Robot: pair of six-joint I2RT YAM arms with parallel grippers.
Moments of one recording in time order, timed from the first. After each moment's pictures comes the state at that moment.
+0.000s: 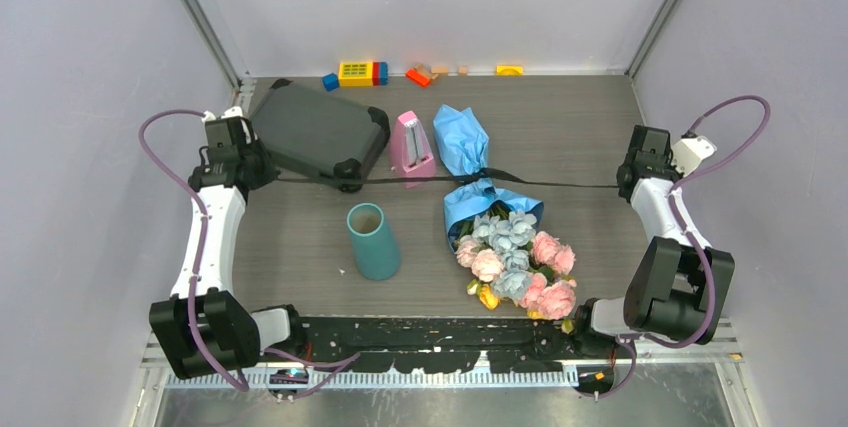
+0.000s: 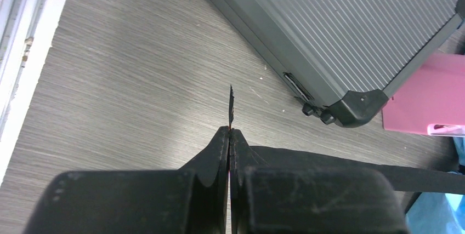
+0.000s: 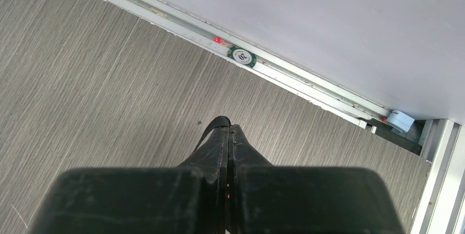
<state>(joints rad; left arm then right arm) 0.18 1.20 1.06 -0.62 0.02 -0.28 -0.29 1.36 0.88 -0.32 0.74 0.53</state>
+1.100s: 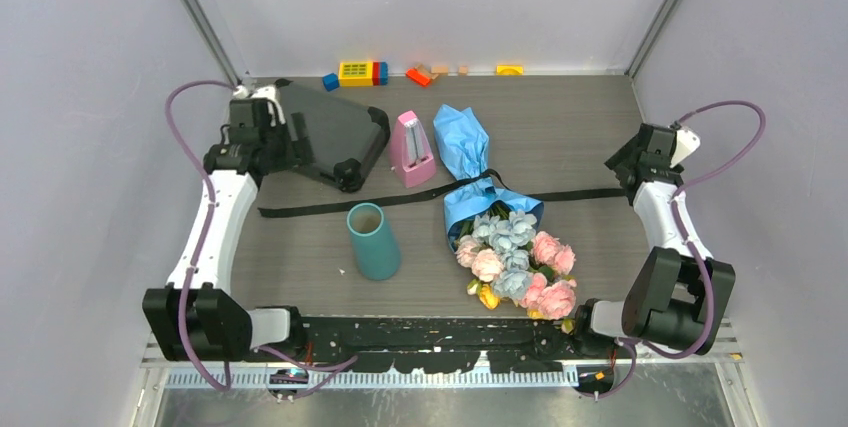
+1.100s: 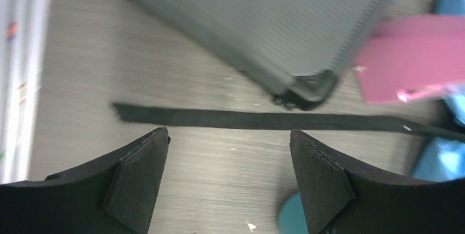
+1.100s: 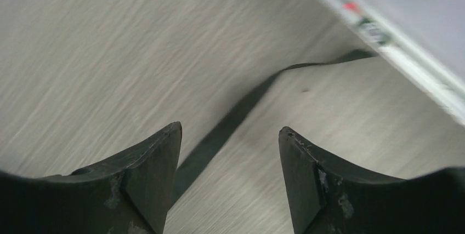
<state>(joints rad) 0.04 1.24 1.18 -0.70 -0.06 -0.20 -0.30 1.31 0.87 -0.28 0.37 0.50</state>
